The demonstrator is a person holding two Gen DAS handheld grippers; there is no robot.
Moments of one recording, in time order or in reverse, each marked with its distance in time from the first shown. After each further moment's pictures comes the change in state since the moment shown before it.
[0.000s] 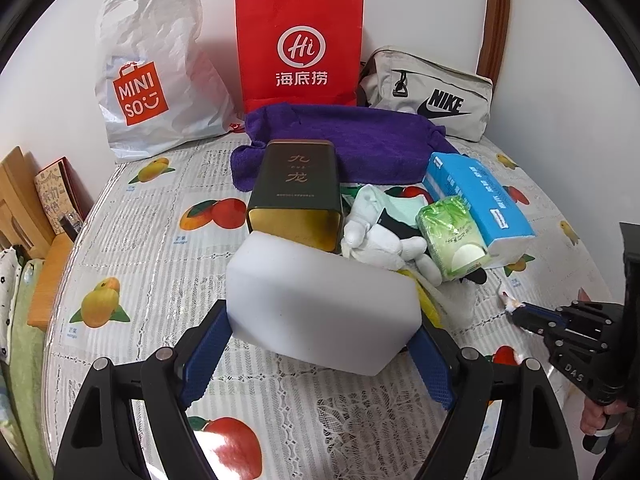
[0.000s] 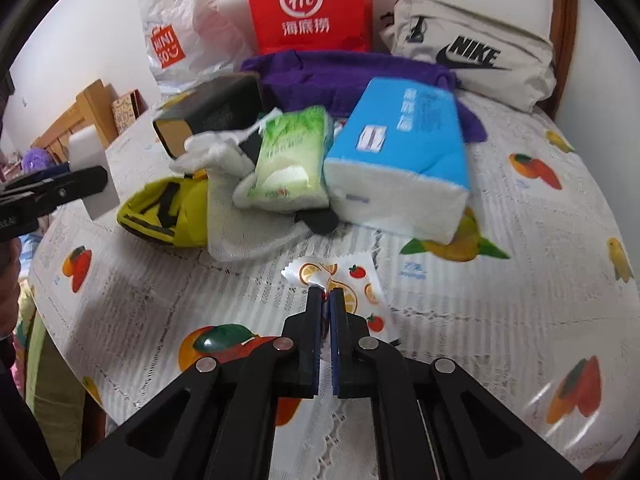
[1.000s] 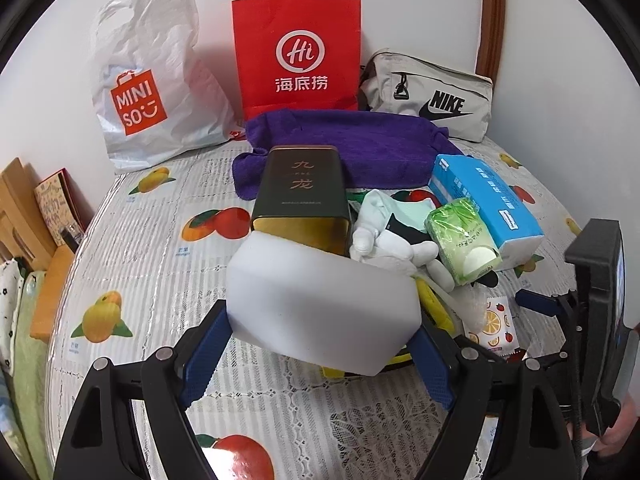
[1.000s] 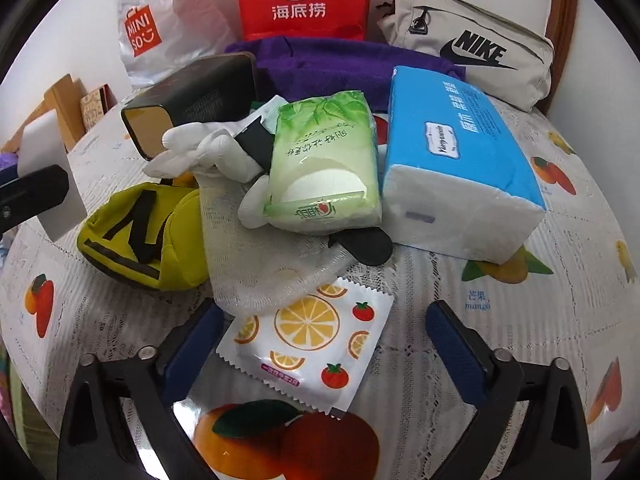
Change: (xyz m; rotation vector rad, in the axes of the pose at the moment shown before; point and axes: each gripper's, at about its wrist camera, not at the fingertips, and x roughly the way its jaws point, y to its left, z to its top) left arm 0.009 0.004 0.002 0.021 -0.021 0.016; right arm 0.051 0.041 0.016 0.028 0.011 -0.122
